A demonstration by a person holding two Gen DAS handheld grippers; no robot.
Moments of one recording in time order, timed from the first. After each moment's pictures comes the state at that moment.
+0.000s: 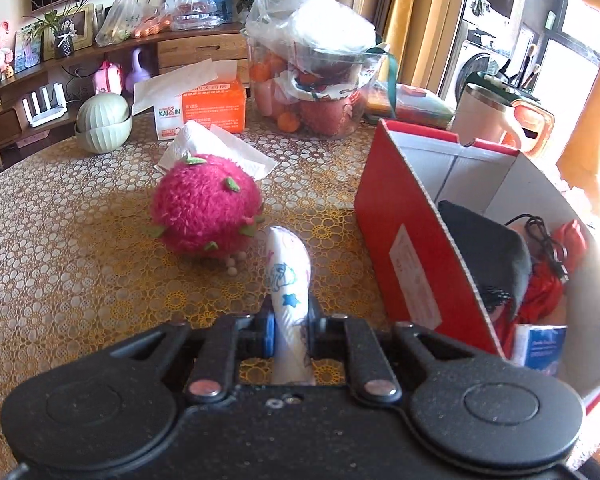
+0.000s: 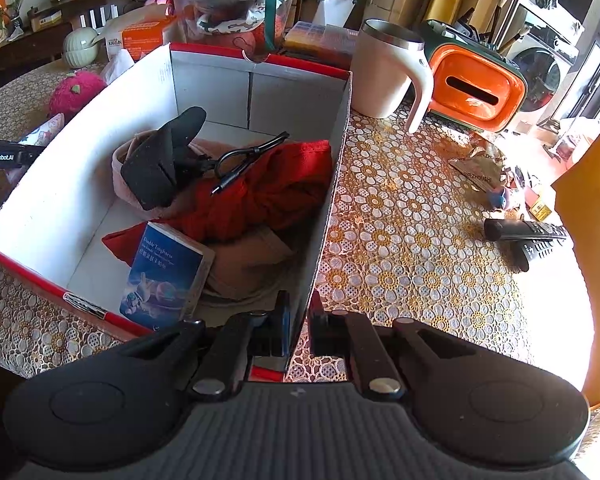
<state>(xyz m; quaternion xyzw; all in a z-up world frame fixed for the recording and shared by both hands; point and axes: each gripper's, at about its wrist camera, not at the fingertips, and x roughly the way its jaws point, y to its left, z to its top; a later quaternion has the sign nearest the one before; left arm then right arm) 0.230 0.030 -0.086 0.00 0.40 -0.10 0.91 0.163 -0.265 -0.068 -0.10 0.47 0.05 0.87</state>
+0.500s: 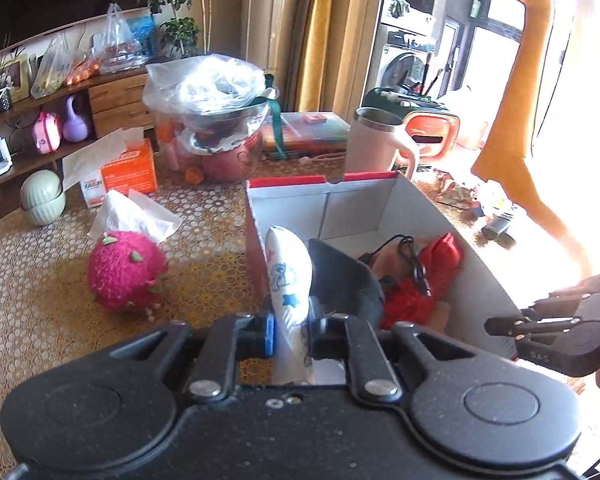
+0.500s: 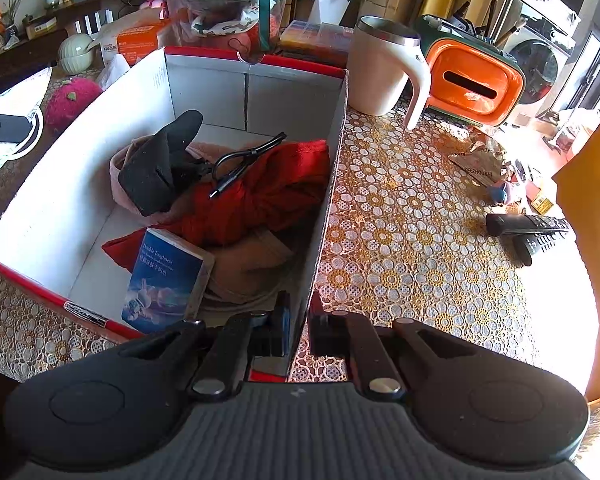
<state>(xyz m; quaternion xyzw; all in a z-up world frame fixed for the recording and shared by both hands) 0.199 -0.034 -0.017 0.04 0.37 -0.20 0.91 0.165 -0.266 -0.069 -0.09 0.47 0.05 0.88</state>
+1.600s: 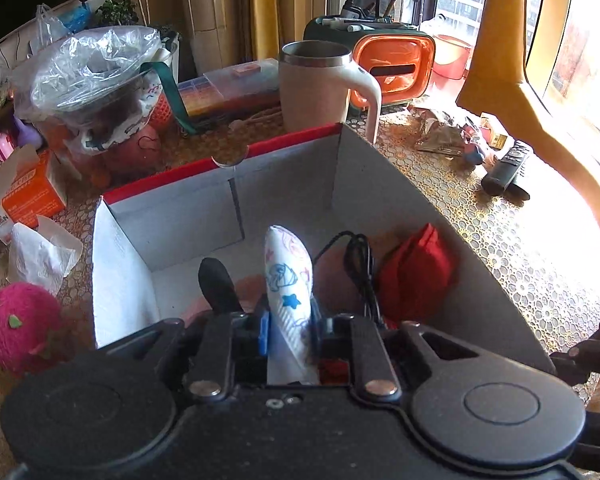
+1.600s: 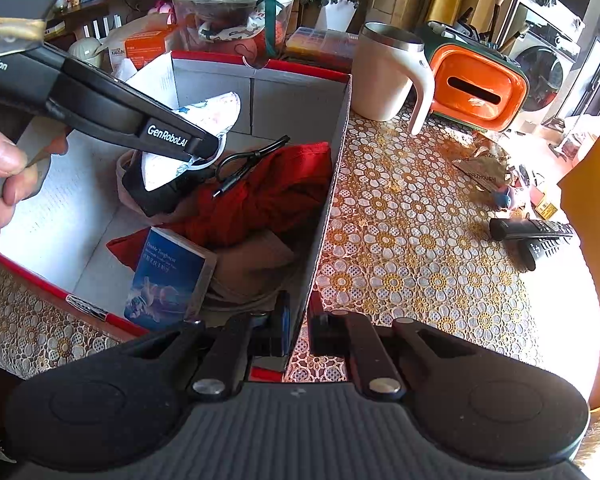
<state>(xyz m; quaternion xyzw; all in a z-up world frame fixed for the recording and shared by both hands) 0.271 -0.152 -0.076 0.12 0.43 -0.22 0.87 0.160 -0.271 -0.069 -0.09 0.46 0.06 0.88</state>
